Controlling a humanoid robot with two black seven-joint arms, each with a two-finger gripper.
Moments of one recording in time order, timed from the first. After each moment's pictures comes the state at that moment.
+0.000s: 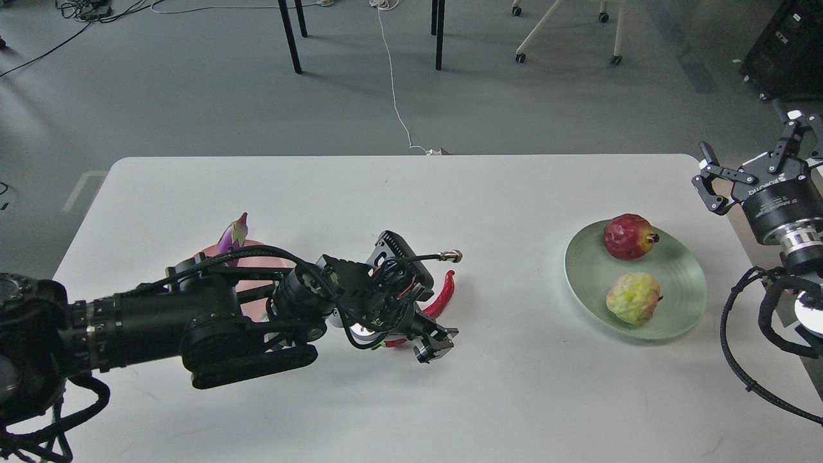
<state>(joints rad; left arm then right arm) -0.94 0.20 -0.07 -1.33 1.91 -0.44 0.10 0.44 -0.68 0.81 1.00 0.12 0.37 0.48</state>
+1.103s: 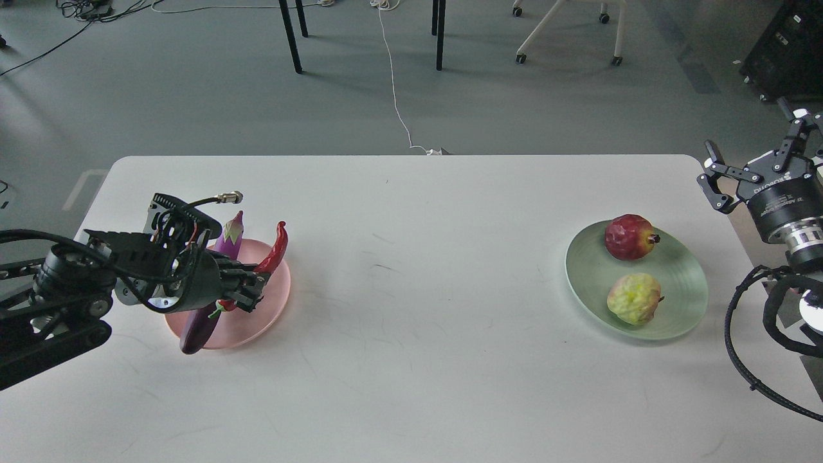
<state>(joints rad) -0.78 0.87 -0.27 -1.55 1.76 -0.44 0.09 0.44 -0.69 0.82 0.99 0.12 0.37 0.48</state>
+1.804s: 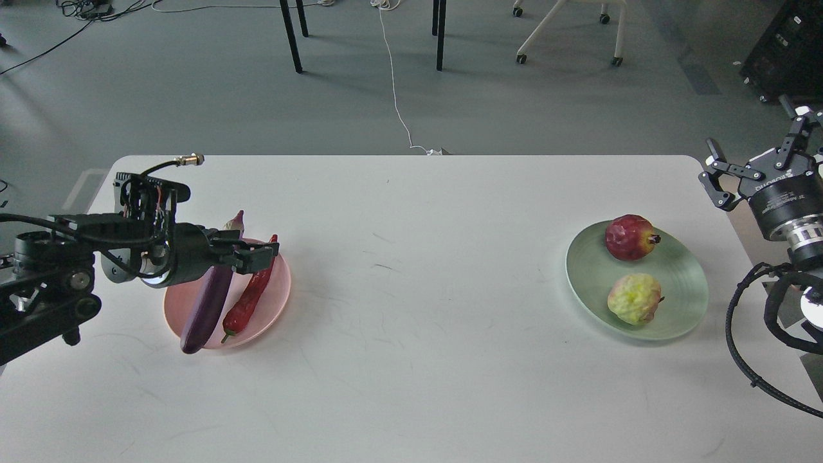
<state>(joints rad) -0.75 0.85 -0.46 -1.50 1.49 -0.37 0.07 0.46 -0.68 0.81 0.97 0.12 0.37 0.47</state>
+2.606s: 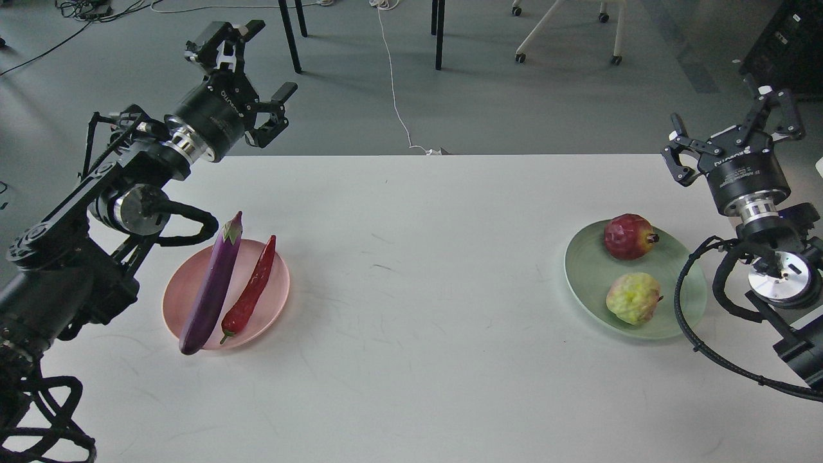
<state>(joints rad) -0.74 0.33 -0.97 -0.89 0.29 -0.35 -0.17 0.57 -0.50 0.86 0.87 0.13 0.37 0.42</state>
